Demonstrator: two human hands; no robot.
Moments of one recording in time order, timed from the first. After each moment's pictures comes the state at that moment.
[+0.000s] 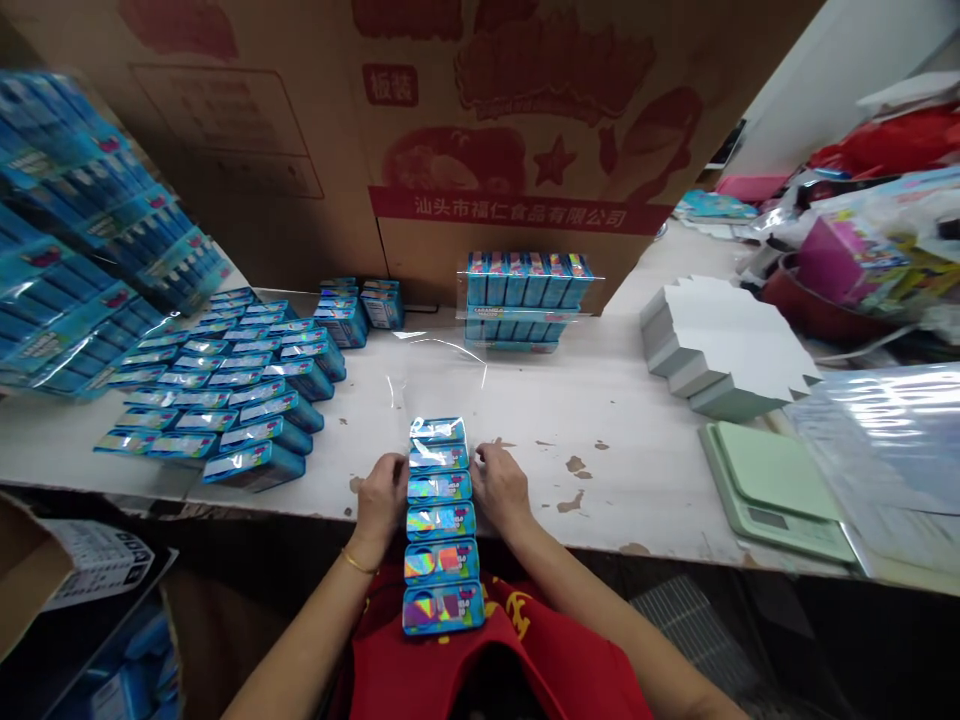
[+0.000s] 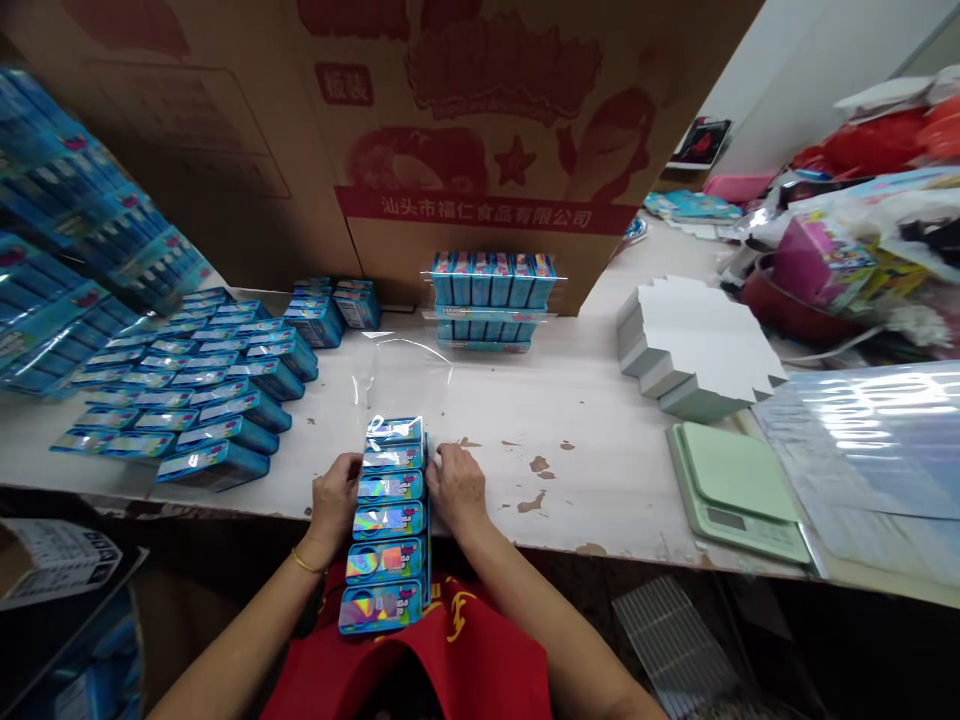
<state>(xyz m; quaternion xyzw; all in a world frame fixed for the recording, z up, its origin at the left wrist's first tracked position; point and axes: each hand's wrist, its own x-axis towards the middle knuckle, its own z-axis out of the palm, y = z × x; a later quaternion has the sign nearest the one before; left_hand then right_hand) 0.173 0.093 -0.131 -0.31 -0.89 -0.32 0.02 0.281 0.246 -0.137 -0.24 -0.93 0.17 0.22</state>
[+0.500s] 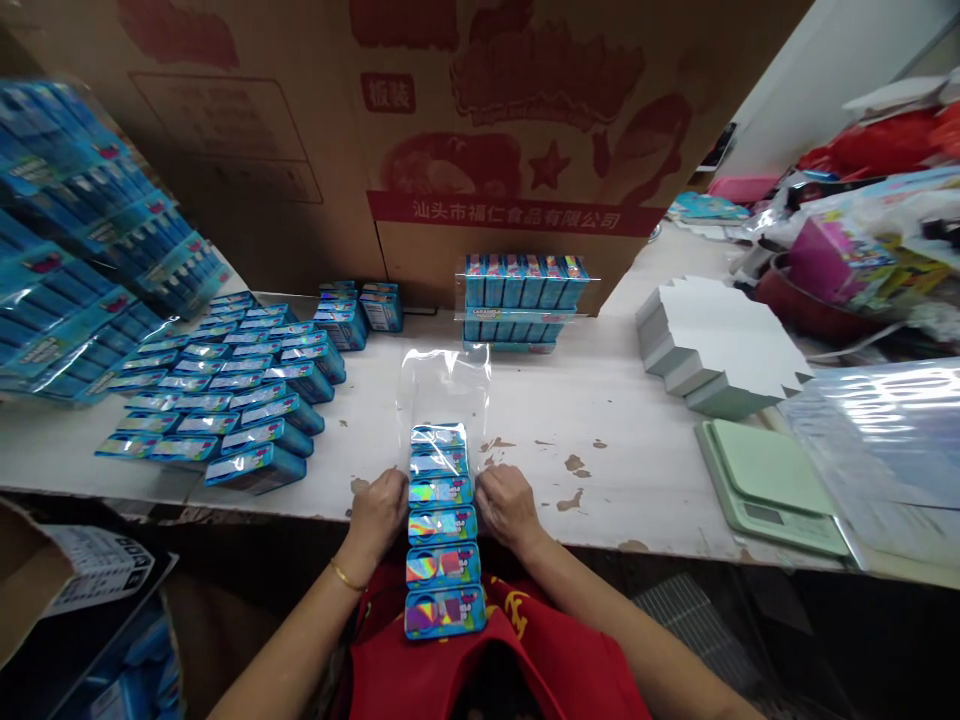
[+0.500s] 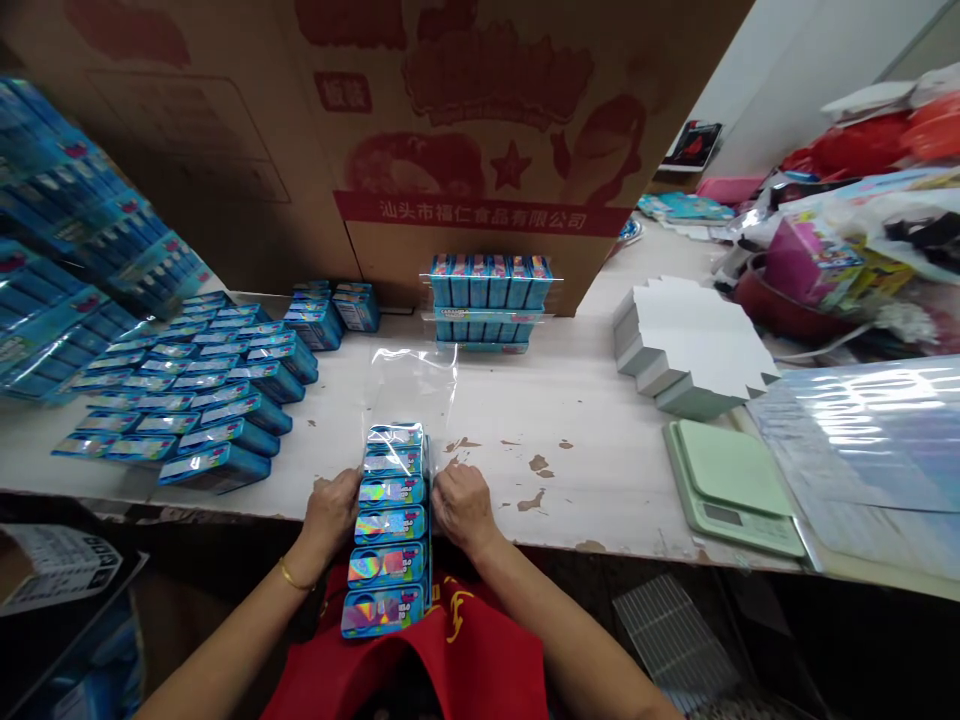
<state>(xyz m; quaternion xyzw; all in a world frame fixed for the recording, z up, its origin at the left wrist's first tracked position) 0.176 0.075 -0.123 -0.42 -0.90 -0.10 -0.01 0.306 0.249 -0.136 -0.12 -0.96 0.13 0.22</state>
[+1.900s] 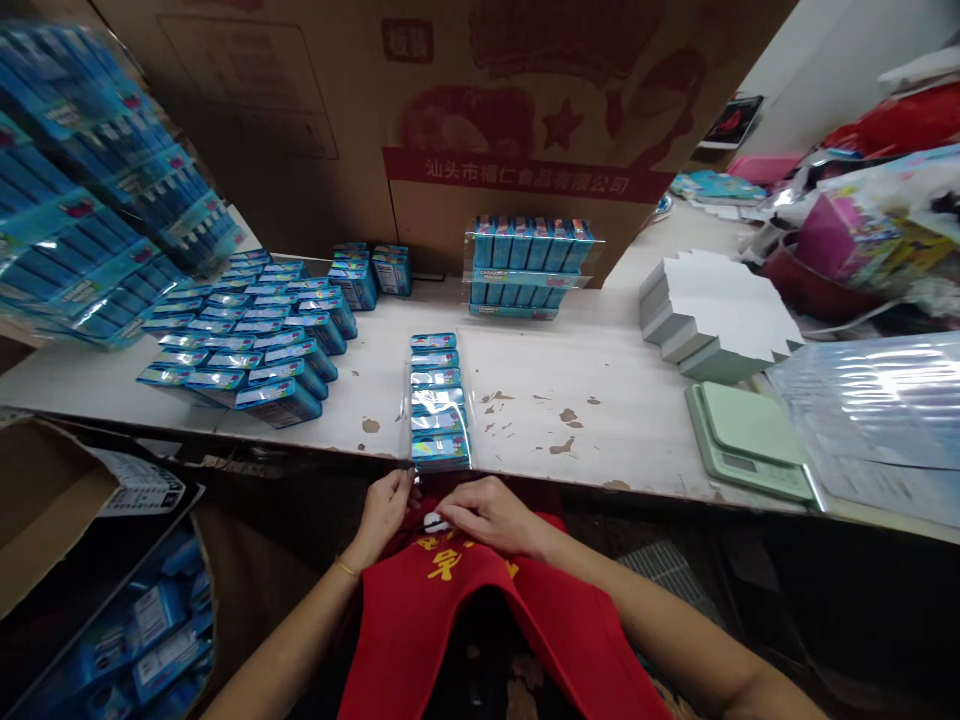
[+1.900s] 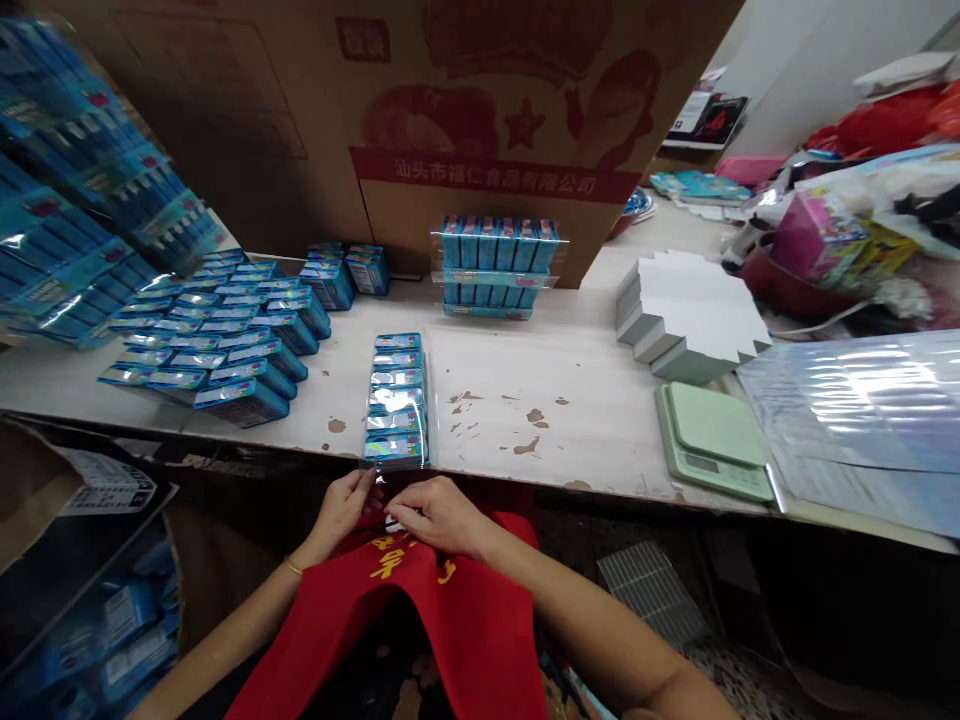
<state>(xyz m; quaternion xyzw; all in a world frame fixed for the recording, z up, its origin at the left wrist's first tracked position) 0.247 0.026 -0.166 -0.18 -0.82 -0.47 -0.27 0.356 0.192 -0.082 0.08 -0.85 0.52 0.05</state>
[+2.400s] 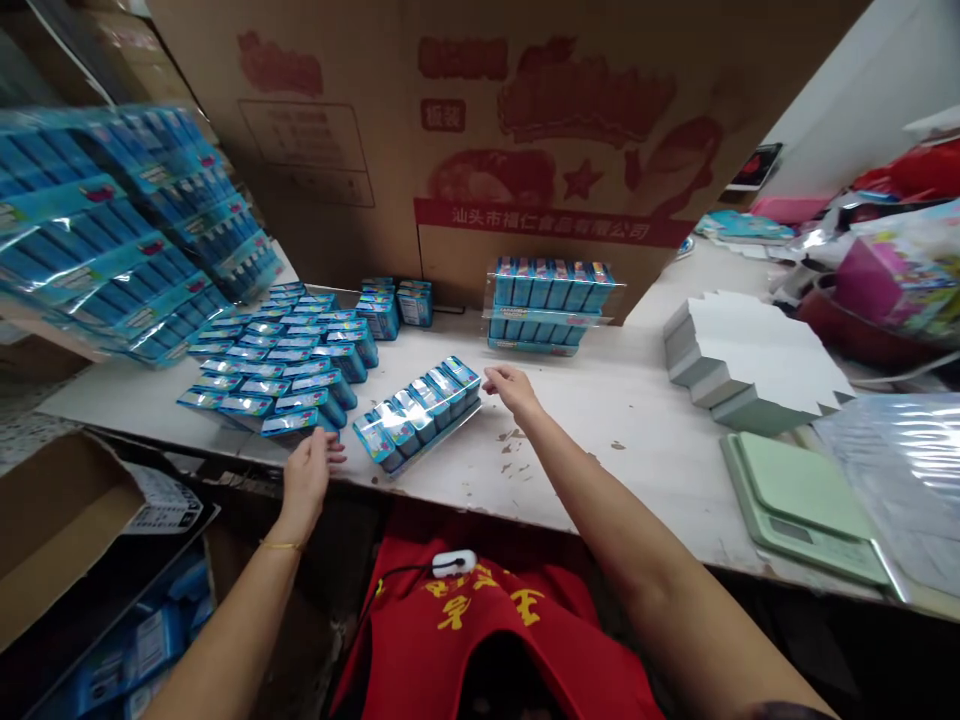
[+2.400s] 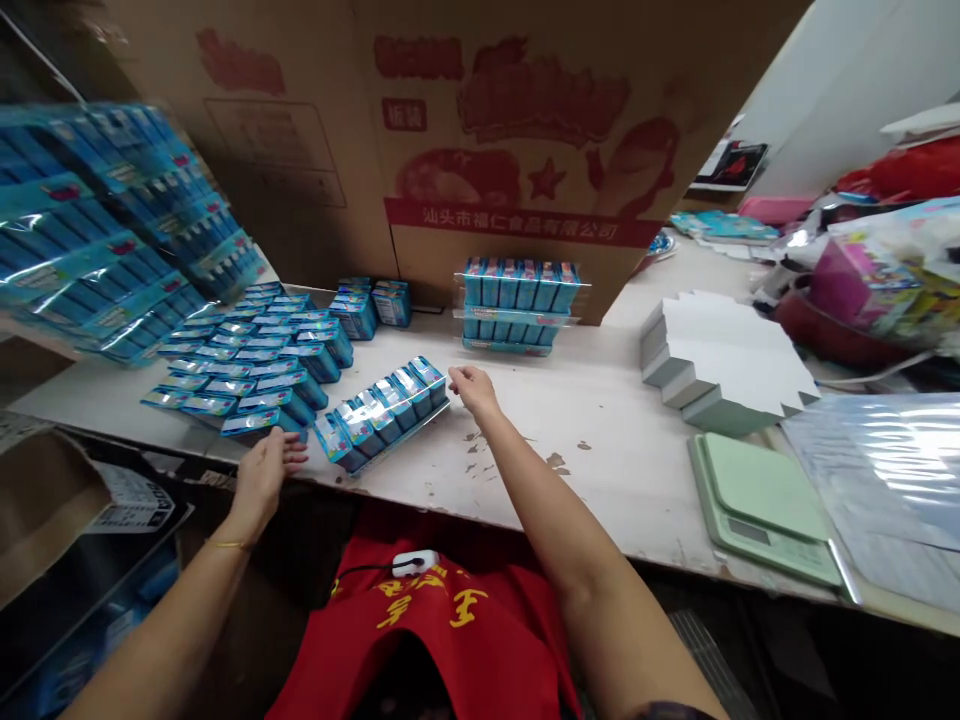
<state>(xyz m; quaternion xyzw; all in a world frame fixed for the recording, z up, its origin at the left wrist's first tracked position) 0.126 -0.007 -0.100 0.04 -0.80 -0.60 -0.06 0.184 0.317 -0.096 -0.27 -0.72 0.62 0.15</state>
